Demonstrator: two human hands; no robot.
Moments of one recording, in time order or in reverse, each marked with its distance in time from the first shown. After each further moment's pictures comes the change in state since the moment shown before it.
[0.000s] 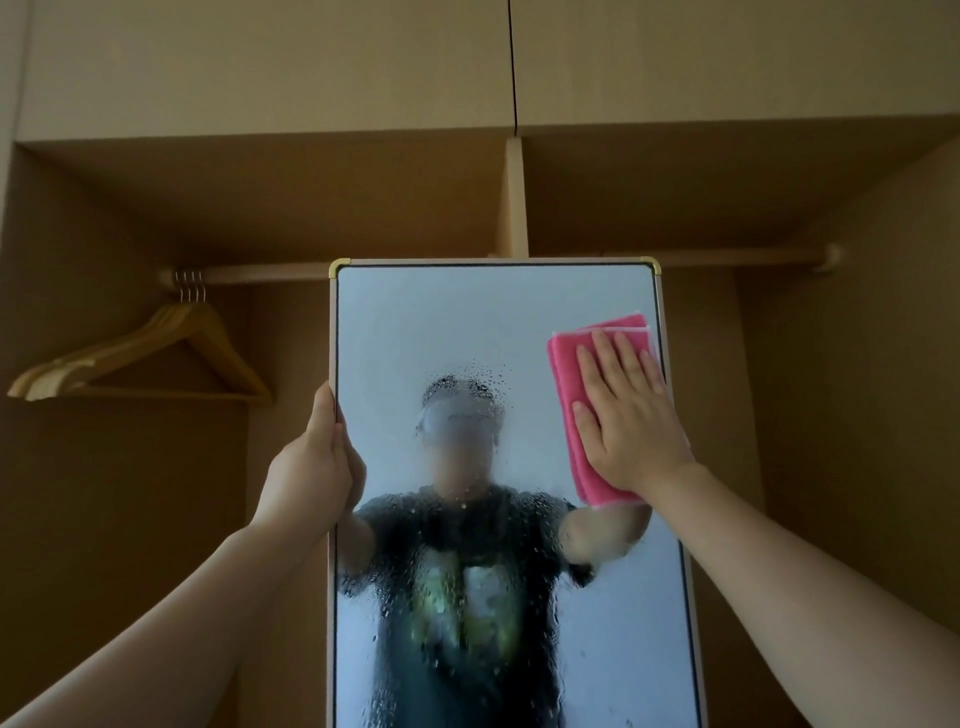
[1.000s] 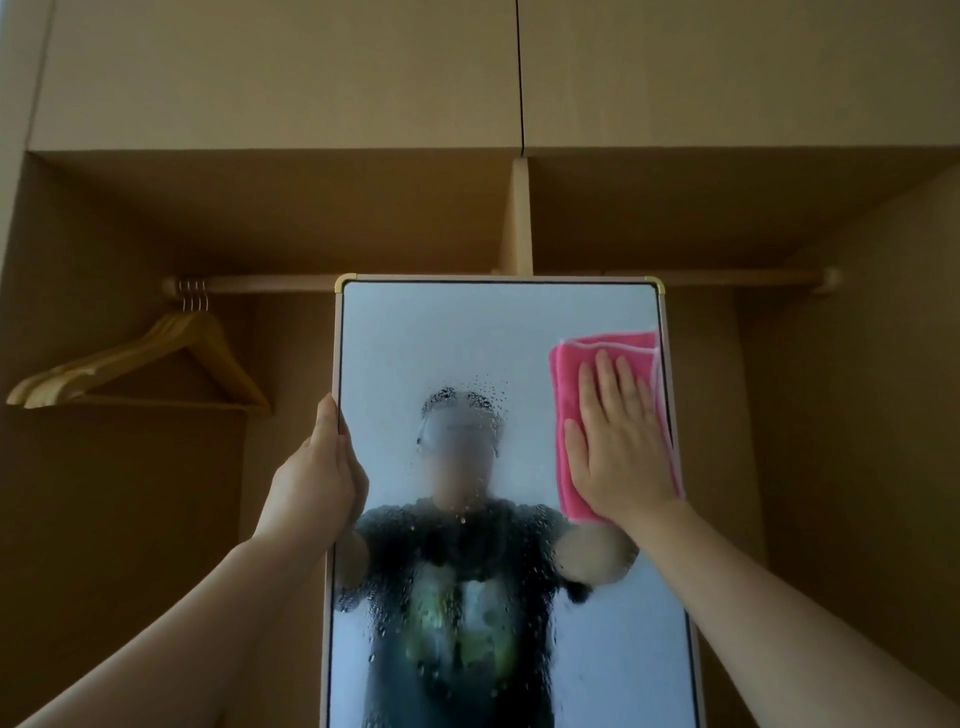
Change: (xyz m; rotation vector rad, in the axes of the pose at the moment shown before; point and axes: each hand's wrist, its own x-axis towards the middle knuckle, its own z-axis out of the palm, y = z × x) left_hand 0.003 -0.002 0.004 -0.013 0.024 0.019; right_hand -0.001 -0.024 0.004 0.030 0.088 0.116
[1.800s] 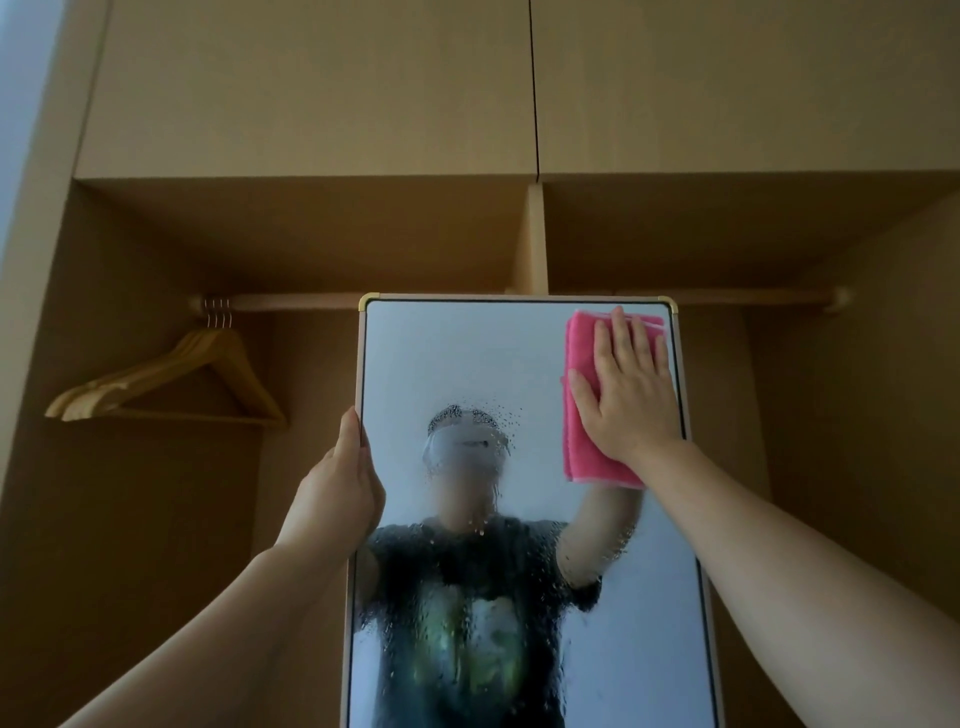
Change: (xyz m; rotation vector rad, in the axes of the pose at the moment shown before) left_hand -0.004 0.012 -0.013 -0.025 -0.044 0.012; right_hand 0.063 0.006 -0.019 -0.009 -0.035 0.064
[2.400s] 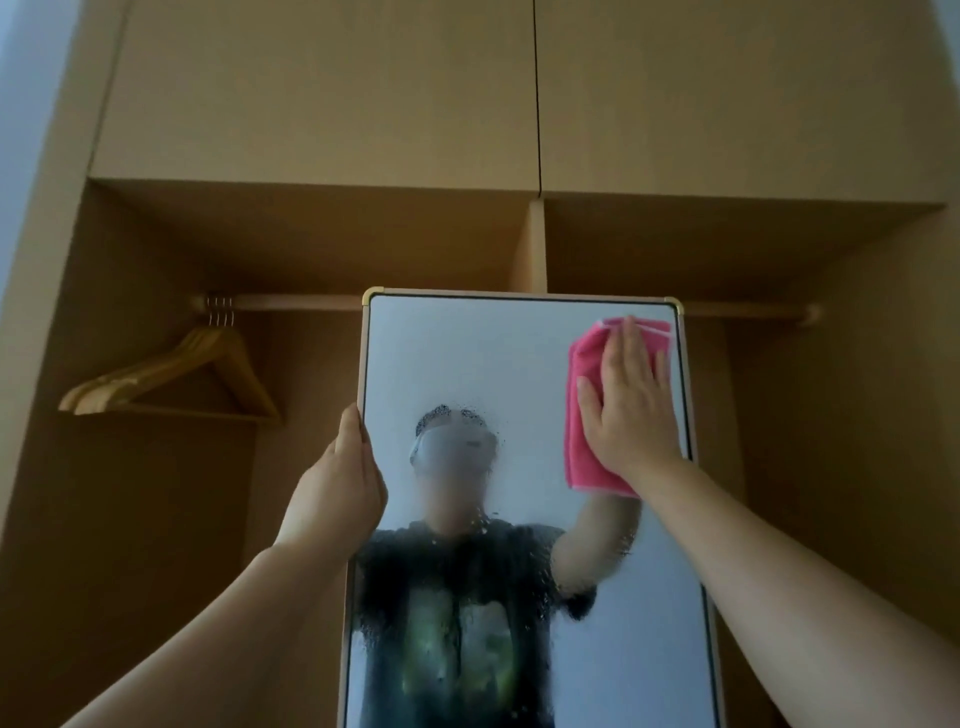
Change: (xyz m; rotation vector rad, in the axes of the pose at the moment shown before) left_hand -0.009 0.007 -0.021 0.061 0.011 0.042; right_hand -0.024 -0.015 -0.033 0.136 0.046 0.050
